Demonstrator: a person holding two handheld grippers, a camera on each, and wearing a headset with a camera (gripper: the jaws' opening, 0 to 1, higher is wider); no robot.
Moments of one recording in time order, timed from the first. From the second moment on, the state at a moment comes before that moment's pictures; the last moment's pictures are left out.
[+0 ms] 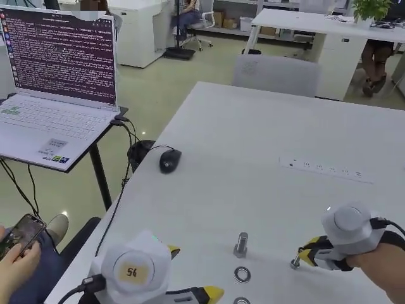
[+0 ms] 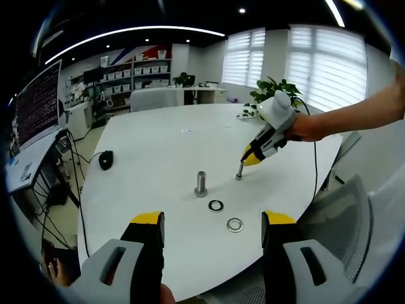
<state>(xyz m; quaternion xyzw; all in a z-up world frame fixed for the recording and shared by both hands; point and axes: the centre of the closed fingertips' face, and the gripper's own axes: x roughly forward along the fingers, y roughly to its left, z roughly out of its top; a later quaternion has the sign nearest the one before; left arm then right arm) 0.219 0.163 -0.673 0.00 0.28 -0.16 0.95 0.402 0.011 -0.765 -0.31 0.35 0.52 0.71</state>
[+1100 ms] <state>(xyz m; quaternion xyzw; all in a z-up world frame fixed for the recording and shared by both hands) 0.216 0.164 -0.677 -0.01 0.28 -0.16 0.95 0.400 0.011 -0.779 -0.36 0.40 0.52 0.66</state>
